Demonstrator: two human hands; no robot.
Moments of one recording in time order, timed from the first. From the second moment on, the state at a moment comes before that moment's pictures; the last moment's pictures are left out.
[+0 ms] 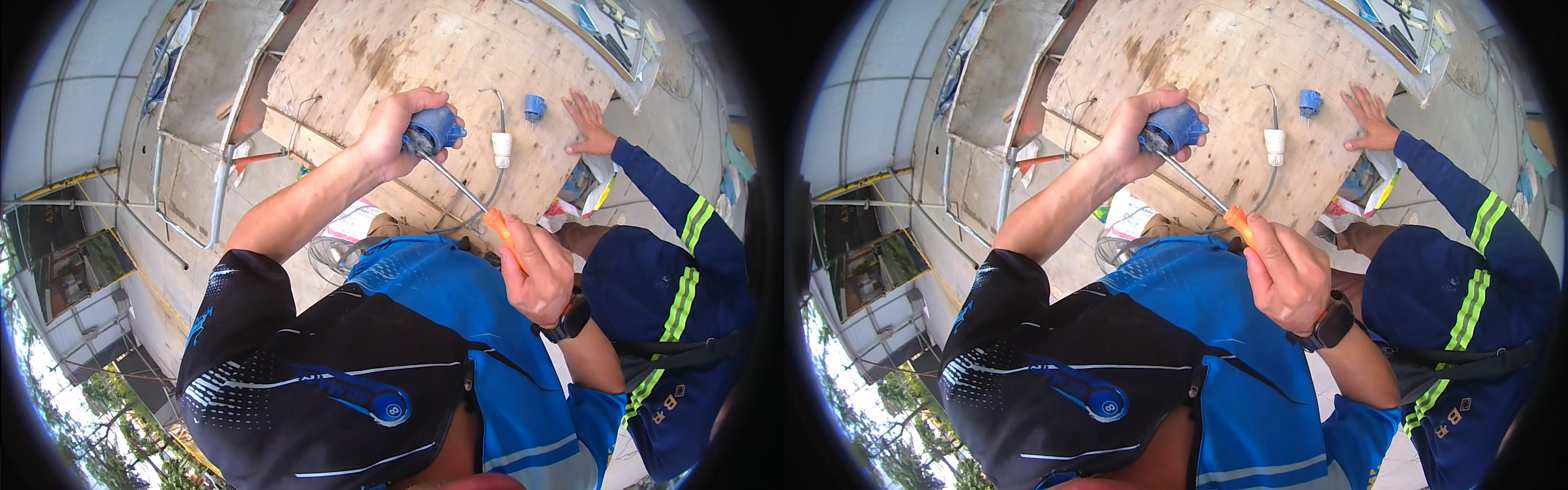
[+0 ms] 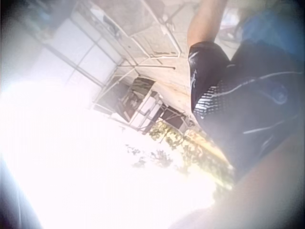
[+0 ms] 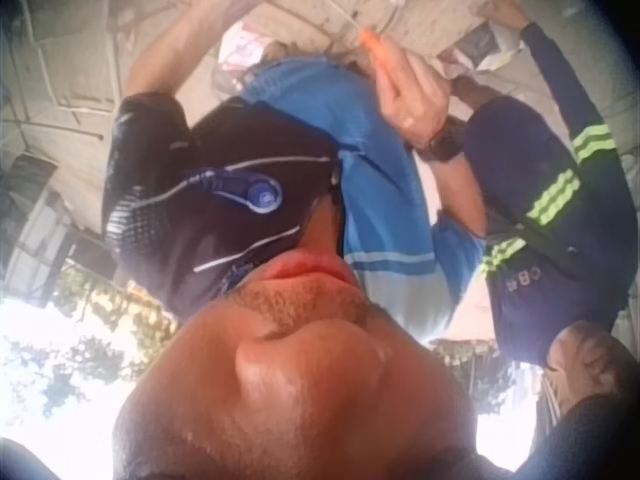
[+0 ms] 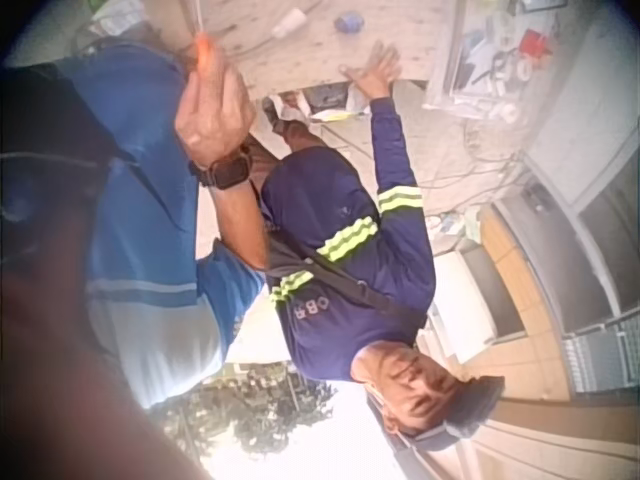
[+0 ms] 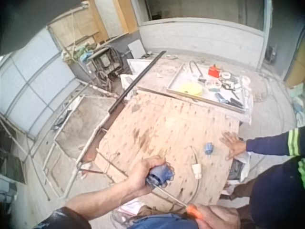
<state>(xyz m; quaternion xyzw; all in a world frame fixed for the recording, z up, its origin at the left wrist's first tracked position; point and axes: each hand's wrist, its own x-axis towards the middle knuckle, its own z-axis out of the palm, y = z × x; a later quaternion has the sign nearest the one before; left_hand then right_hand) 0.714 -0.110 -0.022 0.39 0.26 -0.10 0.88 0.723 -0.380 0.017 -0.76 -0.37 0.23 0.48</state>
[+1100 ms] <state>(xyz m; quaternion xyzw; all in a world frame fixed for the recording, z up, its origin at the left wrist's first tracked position) 0.701 -0.110 -0.019 0.36 0.25 -0.06 0.90 0.734 -0.389 0.033 -0.66 -0.27 0.45 0.54</state>
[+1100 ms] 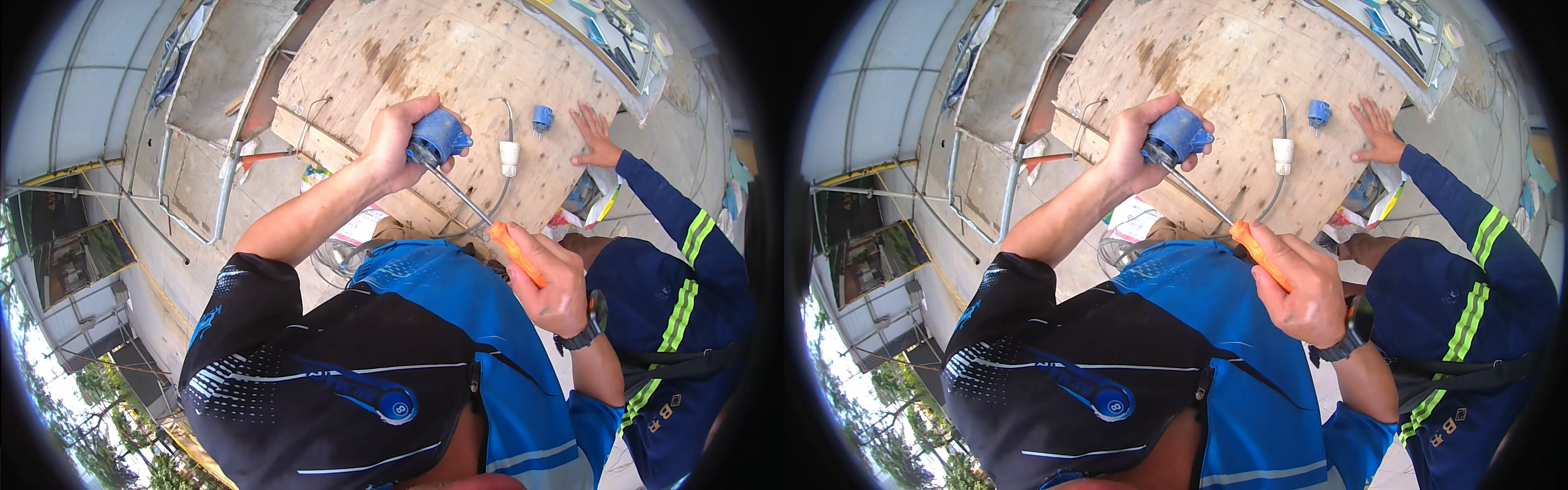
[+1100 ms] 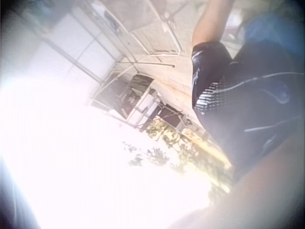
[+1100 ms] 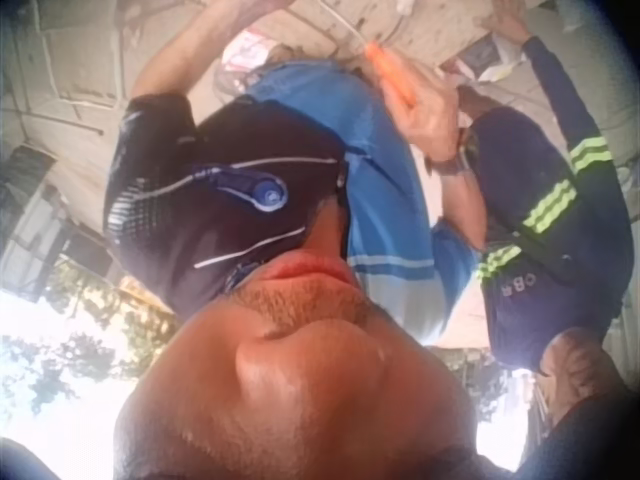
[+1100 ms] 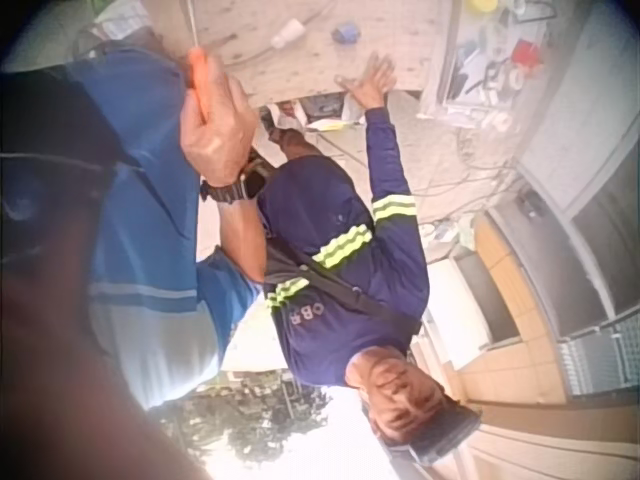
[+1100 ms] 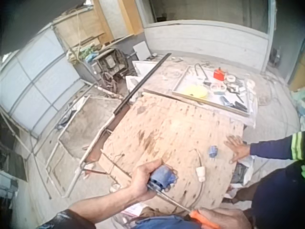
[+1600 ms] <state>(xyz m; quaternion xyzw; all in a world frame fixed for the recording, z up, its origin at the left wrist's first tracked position) 0.700 -0.119 -0.028 0.31 0.26 -0.07 0.91 0.741 -0.394 0.034 -0.35 0.09 0.64 0.68</state>
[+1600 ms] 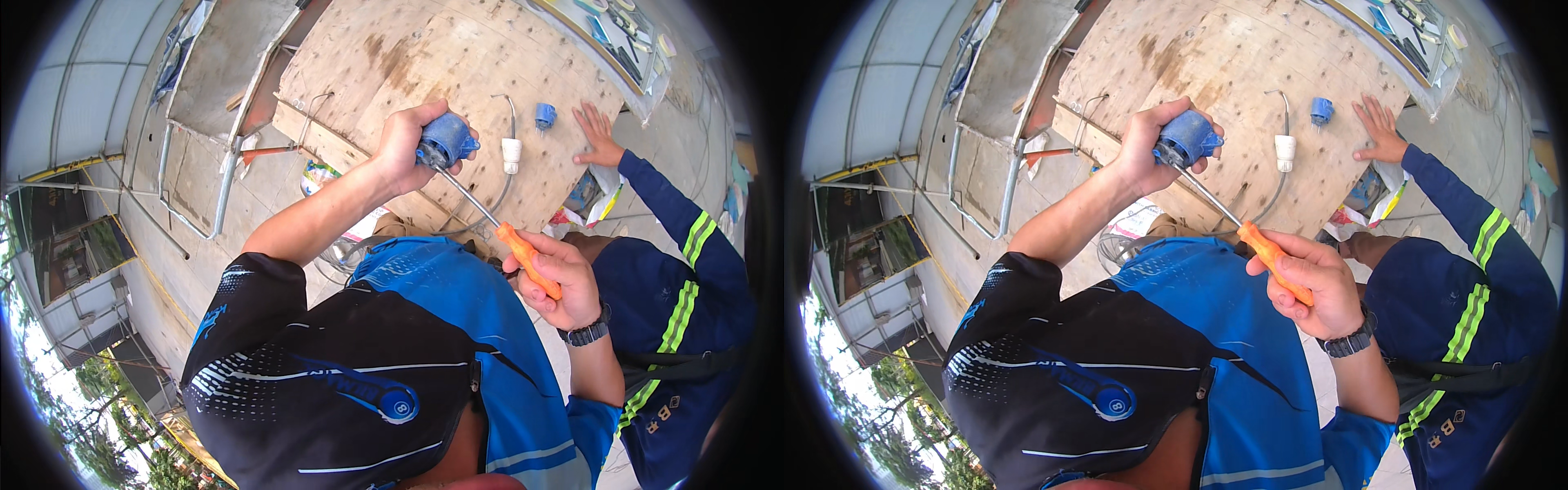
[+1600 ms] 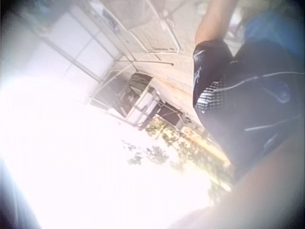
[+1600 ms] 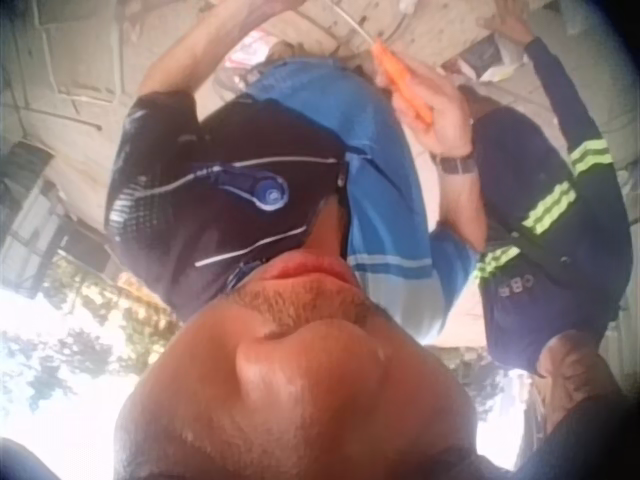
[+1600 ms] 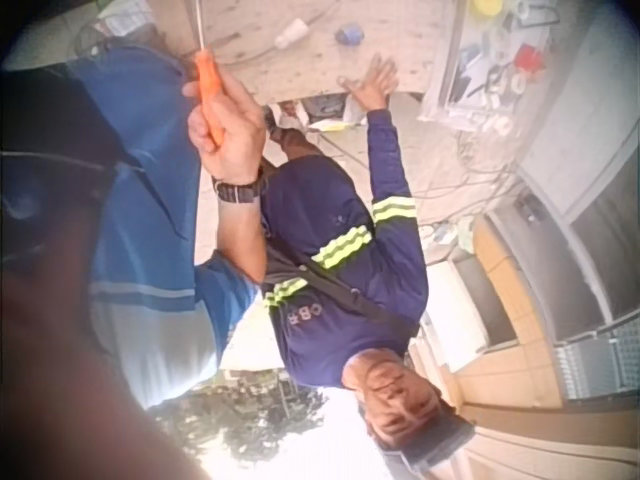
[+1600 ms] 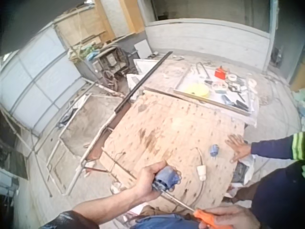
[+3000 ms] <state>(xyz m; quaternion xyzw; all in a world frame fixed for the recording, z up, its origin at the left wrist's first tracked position) 0.709 -0.118 -0.021 0.34 0.25 -0.08 0.90 0.746 -0.389 0.031 -0.71 -0.40 0.33 0.48</state>
